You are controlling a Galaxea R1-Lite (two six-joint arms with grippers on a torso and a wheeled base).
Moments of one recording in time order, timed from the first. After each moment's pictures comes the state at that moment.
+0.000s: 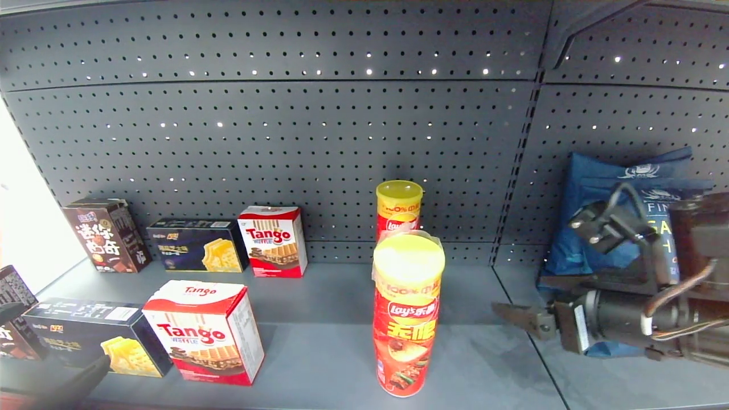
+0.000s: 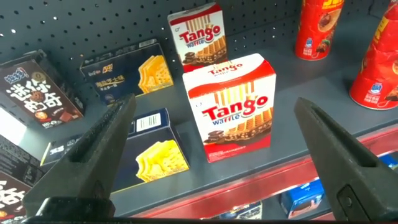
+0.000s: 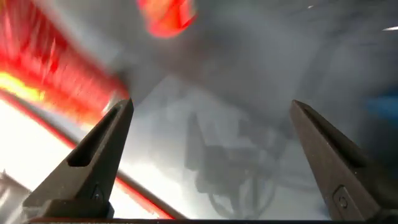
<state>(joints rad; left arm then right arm) -0.10 0.64 -0.41 -0.10 -0.17 0.18 0.57 1.35 -0.72 -0.16 -0.05 0.07</state>
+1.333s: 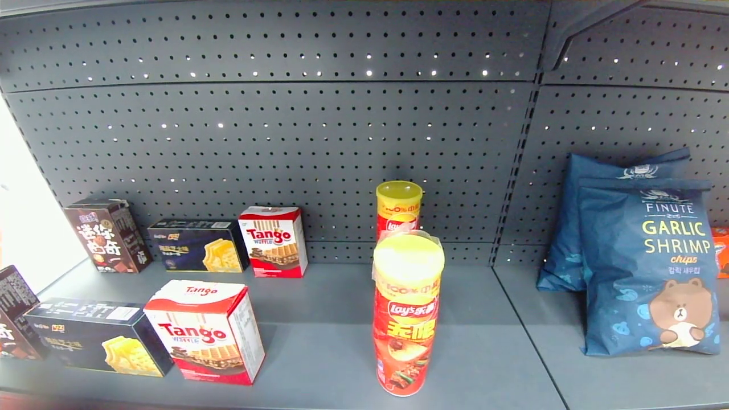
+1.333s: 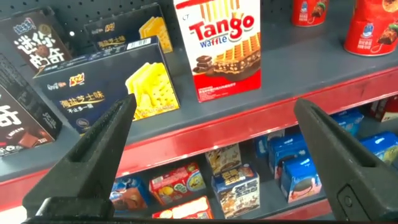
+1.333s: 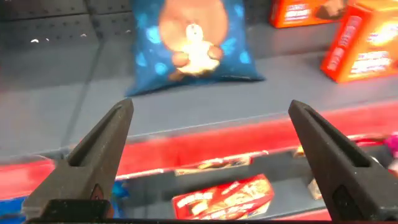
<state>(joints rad) -0.09 0.09 -0.19 0.15 -0.15 0.17 -0.12 0.20 -0.07 -0.05 -0.09 0.03</state>
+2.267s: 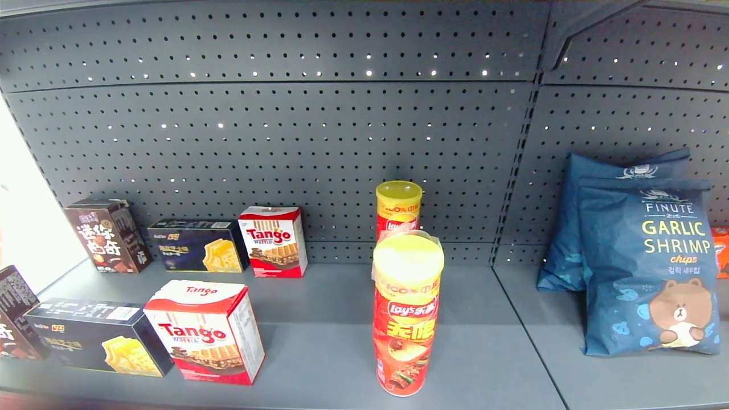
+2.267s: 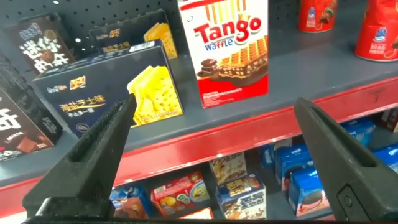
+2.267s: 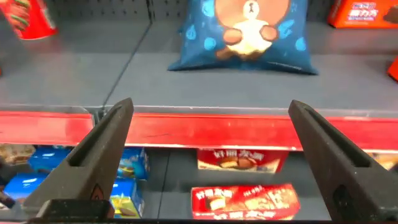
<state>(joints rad) -0.09 0.09 -0.08 -0.01 -0.12 0.17 0.02 0.07 0.00 0.00 0.00 0.01</state>
